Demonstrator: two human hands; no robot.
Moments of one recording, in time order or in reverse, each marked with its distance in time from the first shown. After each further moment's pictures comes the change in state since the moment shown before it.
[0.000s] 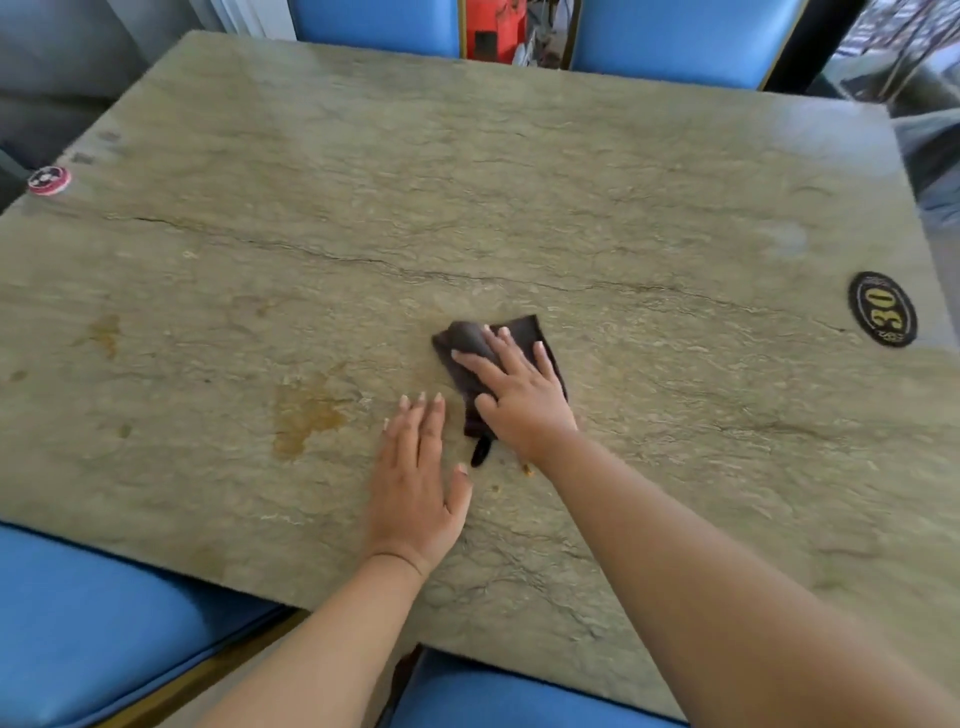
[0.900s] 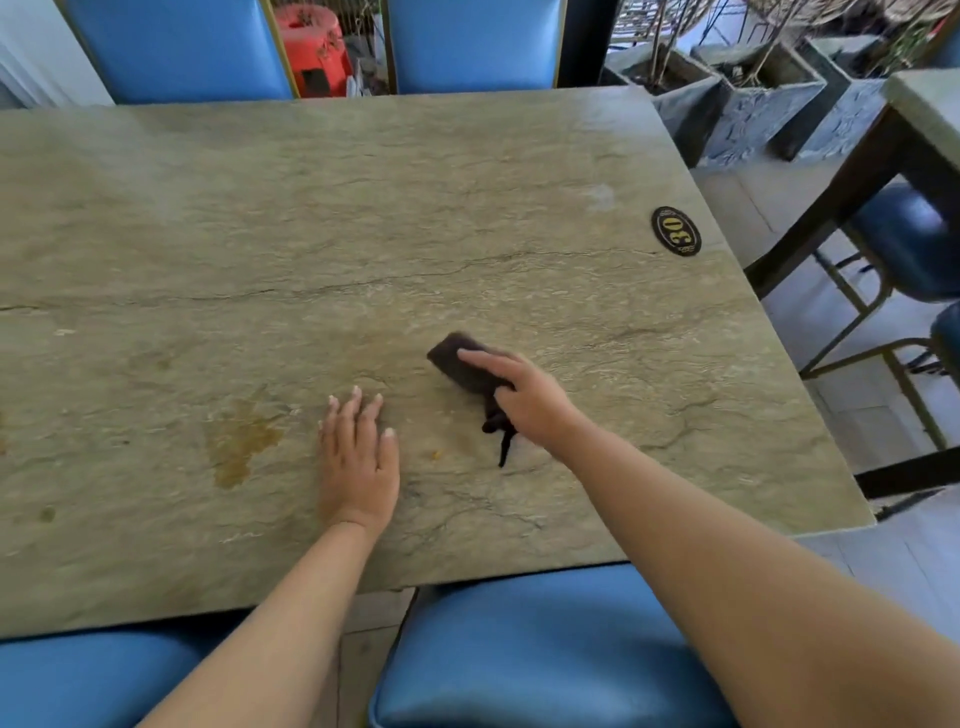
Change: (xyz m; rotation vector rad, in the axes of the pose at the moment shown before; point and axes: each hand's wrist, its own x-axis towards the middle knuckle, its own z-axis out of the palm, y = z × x) left_hand 0.002 -0.007 -0.006 -0.183 -0.019 0.048; right_hand -0.115 -0.001 -0.047 0.636 0.202 0.400
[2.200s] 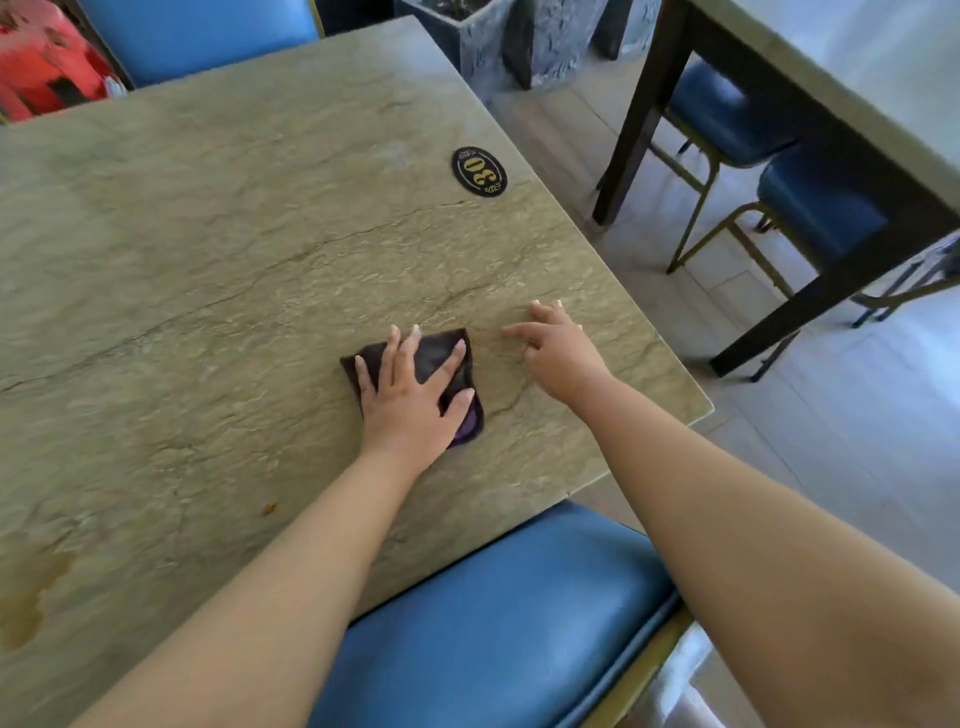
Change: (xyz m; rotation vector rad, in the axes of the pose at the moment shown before) left_hand 0.021 0.197 0.089 0.329 -0.370 0.590; right_hand -0.049 0.135 -0.144 -0.253 0.380 0.292
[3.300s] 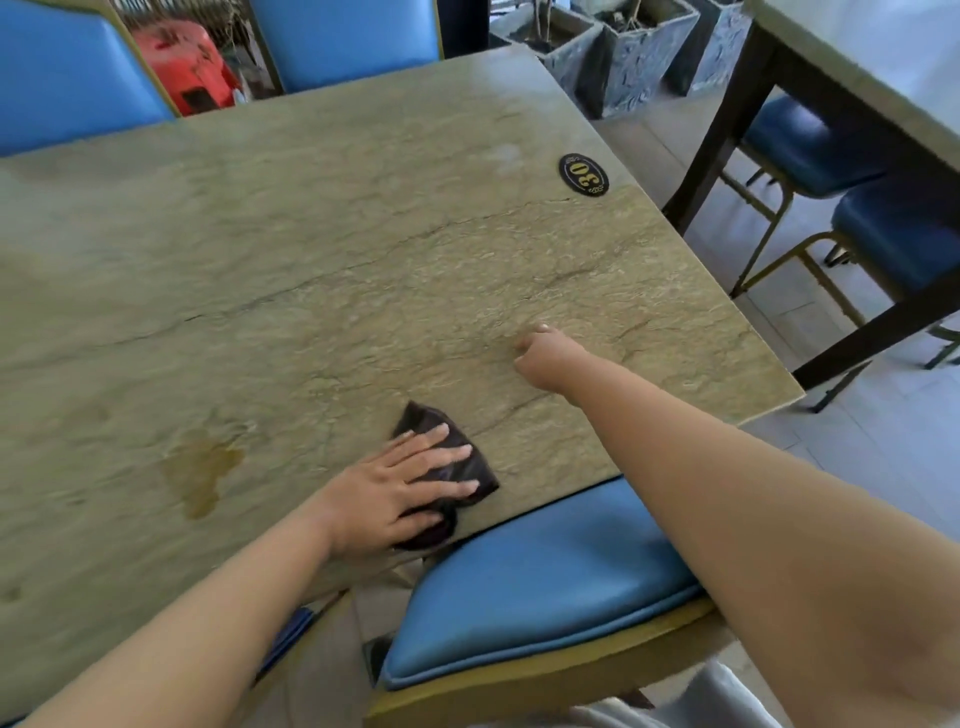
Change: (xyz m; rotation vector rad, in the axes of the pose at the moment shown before) left_hand -0.156 -0.164 -0.007 0.028 -0.076 0.703; right_hand -0.042 -0.134 0.067 -0.410 -0.374 0.136
